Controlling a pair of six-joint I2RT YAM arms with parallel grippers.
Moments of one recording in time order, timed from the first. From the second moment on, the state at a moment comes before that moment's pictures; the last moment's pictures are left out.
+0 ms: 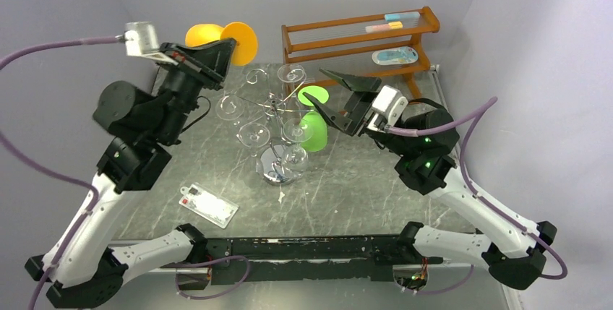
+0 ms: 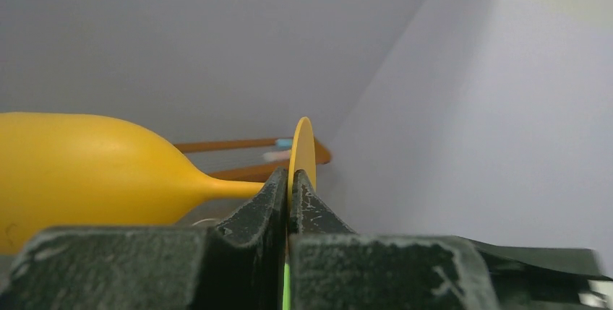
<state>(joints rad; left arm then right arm) -0.70 0.97 1.49 -0.09 -0.22 -0.48 0.89 1.01 1.18 0.39 -0.28 -0.41</state>
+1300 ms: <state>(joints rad) -0.22 1.11 1.23 -0.14 0.37 -0.67 0.89 0.69 0.85 0.18 -0.02 0.26</state>
